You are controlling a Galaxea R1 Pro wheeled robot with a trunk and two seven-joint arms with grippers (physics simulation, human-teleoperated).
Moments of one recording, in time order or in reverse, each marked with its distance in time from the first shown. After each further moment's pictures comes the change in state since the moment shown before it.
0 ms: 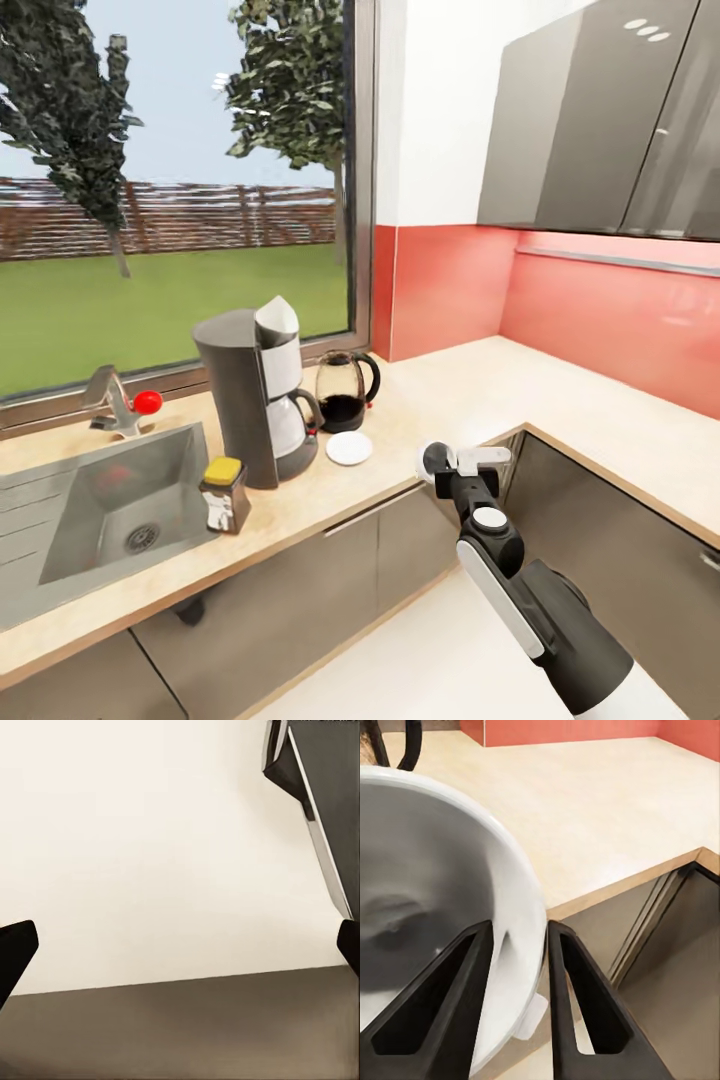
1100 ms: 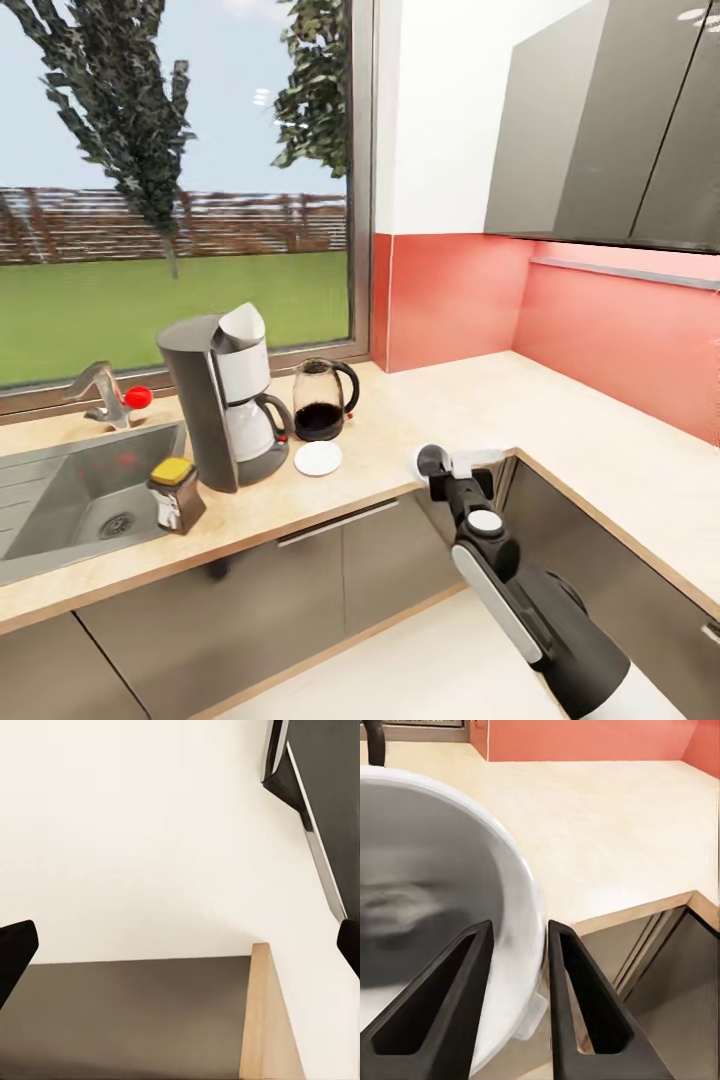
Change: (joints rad) left arm 0.000 0.001 0.001 0.001 0.000 -0.001 0.000; right arm 0.000 0.000 0.031 -0.004 0.000 0.004 -0.001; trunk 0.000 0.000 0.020
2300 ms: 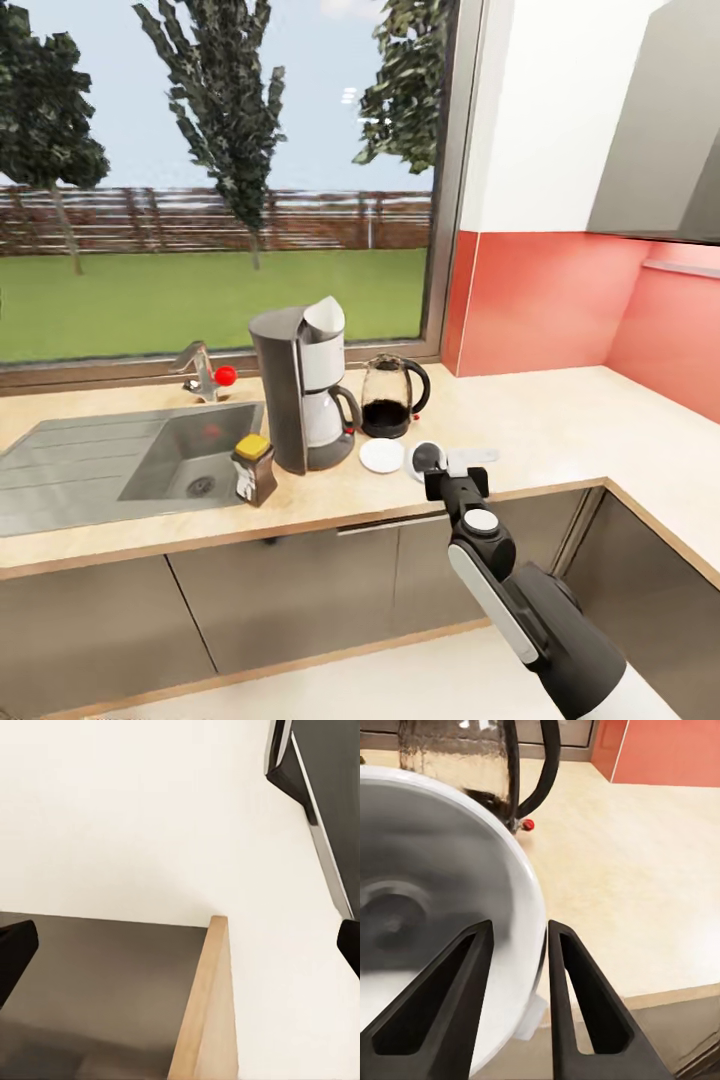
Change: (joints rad) left arm 0.000 0.003 -0.001 0.000 0.000 0.003 0.000; right arm 0.000 0.016 0.002 -0.016 -0.004 0.006 0.000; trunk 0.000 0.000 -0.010
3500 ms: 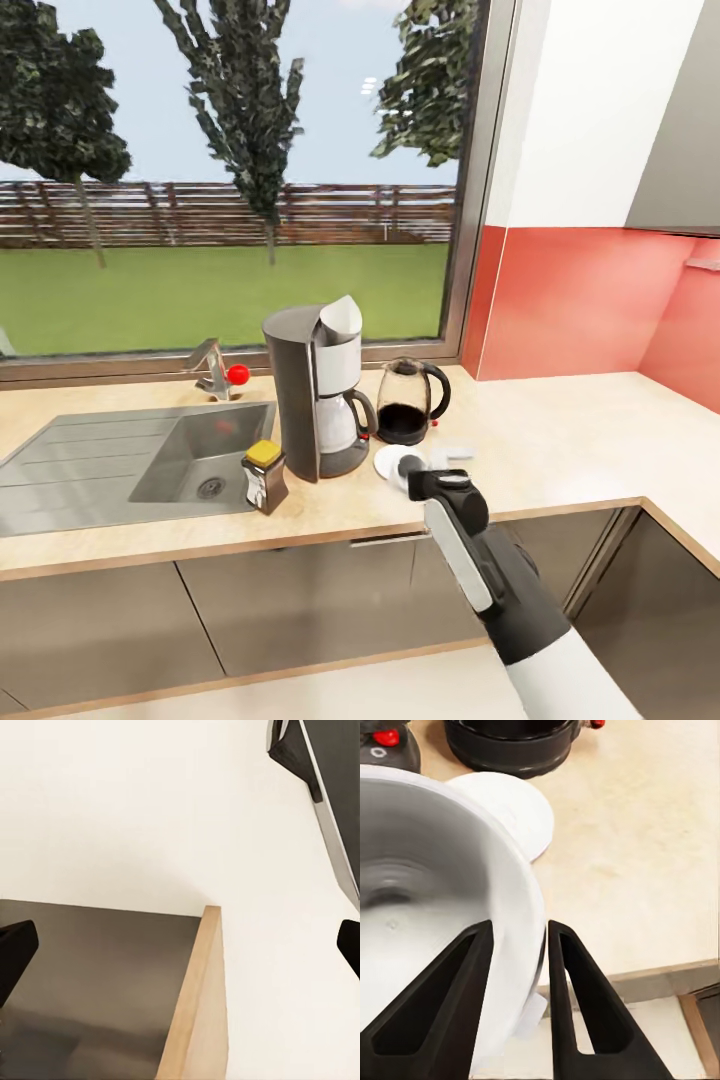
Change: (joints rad) left arm 0.006 0.001 -0.009 0.005 -0.008 0.012 -0.005; right arm -0.074 0.201 -0.177 0.111 -0.007 0.341 0.000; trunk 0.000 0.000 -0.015
